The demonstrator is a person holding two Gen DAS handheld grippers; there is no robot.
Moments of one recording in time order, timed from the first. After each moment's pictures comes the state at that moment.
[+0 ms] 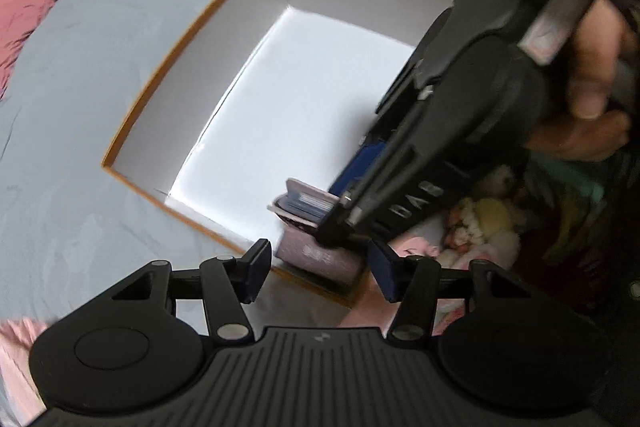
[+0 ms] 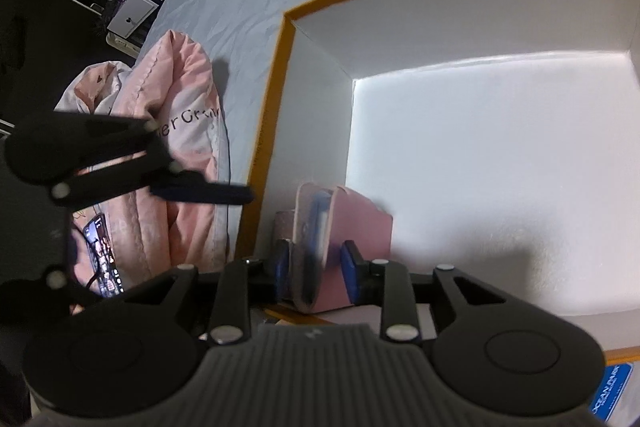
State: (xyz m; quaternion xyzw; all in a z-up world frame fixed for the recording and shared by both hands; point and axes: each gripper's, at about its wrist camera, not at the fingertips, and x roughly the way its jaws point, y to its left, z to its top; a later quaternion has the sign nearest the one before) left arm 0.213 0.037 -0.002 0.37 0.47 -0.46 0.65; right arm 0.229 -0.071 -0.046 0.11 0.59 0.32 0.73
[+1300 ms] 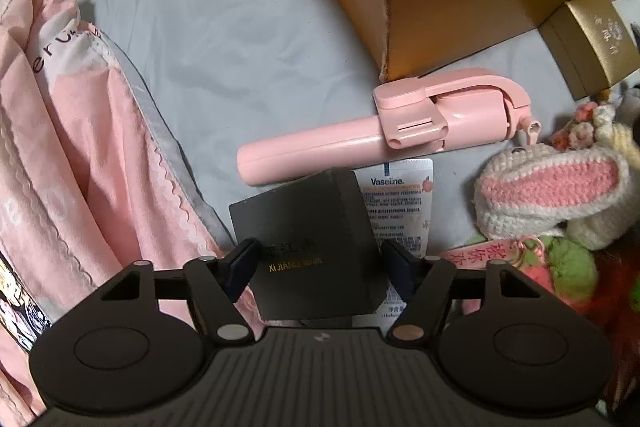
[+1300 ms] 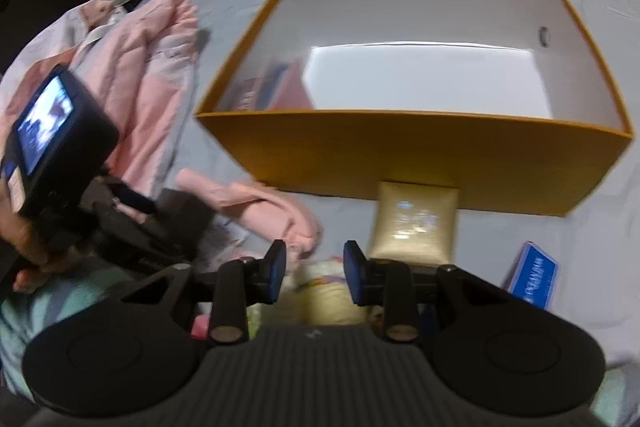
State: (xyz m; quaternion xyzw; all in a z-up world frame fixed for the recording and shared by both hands) left arm 0.165 0.098 -0.120 0.28 0.65 -0.13 0.69; right arm 0.101 -0.123 -0.046 -0.01 0.51 0.29 0.81
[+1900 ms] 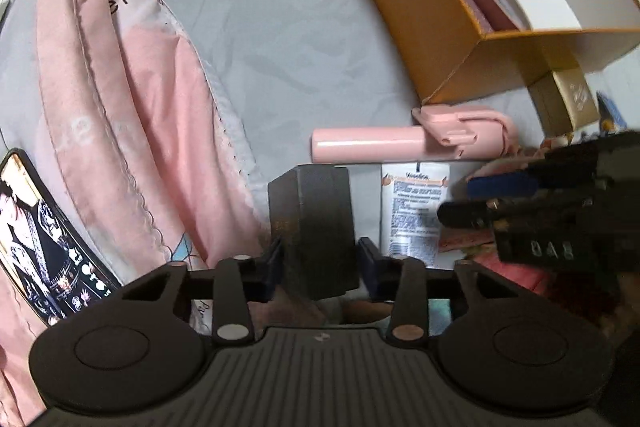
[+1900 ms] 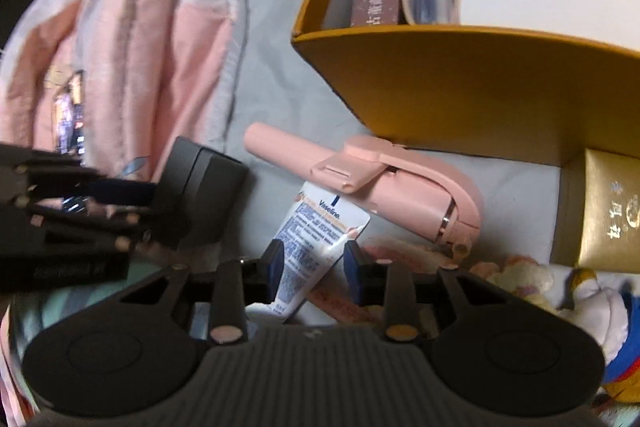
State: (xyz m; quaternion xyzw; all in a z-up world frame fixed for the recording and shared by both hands) left arm 0.186 0.179 -0.064 0.18 0.64 -0.16 0.73; right arm 0.115 -0.013 -0.102 0.02 0.63 0.31 0.71
